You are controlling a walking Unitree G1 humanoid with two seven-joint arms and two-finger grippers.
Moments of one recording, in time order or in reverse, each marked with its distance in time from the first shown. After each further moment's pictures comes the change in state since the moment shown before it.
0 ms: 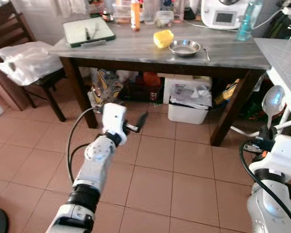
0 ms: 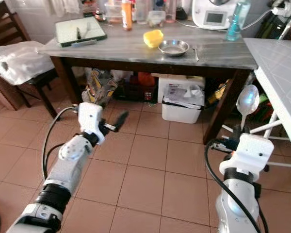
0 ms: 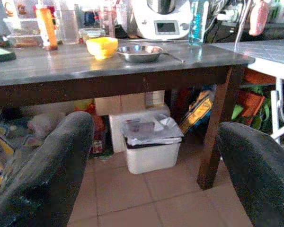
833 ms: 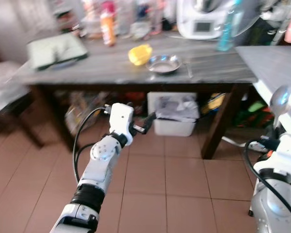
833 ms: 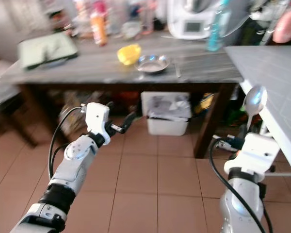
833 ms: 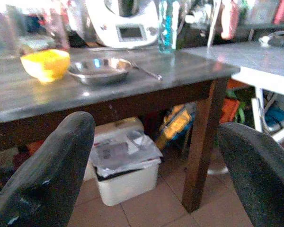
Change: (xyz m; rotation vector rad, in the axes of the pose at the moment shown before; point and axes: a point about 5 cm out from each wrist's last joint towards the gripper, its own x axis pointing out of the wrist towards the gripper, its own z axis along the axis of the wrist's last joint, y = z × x) left arm 0.002 -0.010 -0.003 -0.021 0.015 -0.059; right arm 0.001 -0.004 0.000 -0.001 -0.001 -0.021
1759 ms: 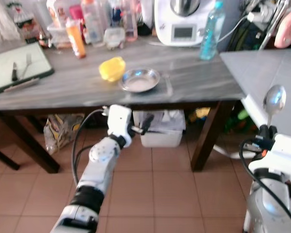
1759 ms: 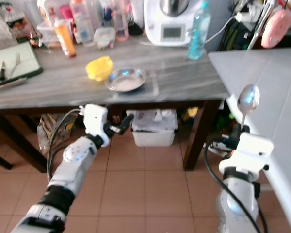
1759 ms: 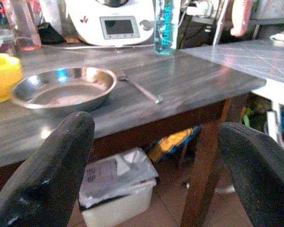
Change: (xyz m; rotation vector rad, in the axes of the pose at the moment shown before) left arm 0.003 -0.009 -0.004 -0.032 0.007 -0.007; right arm 0.002 0.001 -0.001 -0.014 0.003 0.011
